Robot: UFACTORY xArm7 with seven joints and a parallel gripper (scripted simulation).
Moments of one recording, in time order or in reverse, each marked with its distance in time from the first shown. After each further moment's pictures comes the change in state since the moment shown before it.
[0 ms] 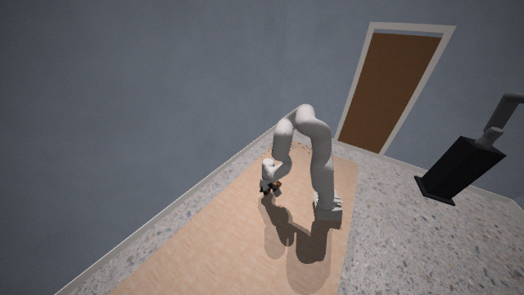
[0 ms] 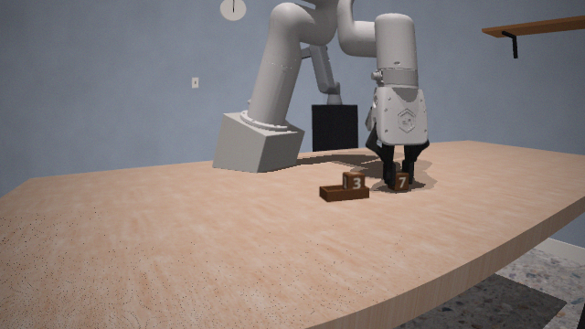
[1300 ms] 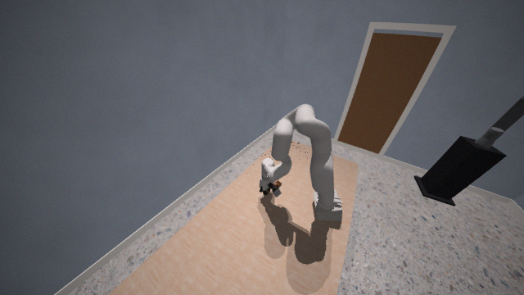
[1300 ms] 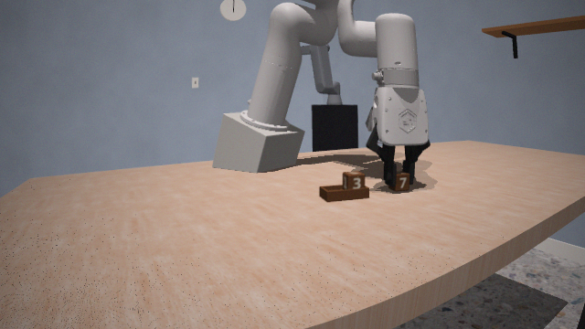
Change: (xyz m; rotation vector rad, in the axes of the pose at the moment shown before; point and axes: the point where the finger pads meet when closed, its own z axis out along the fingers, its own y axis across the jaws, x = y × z) arm -0.002 0.000 0.000 0.000 0.000 0.000
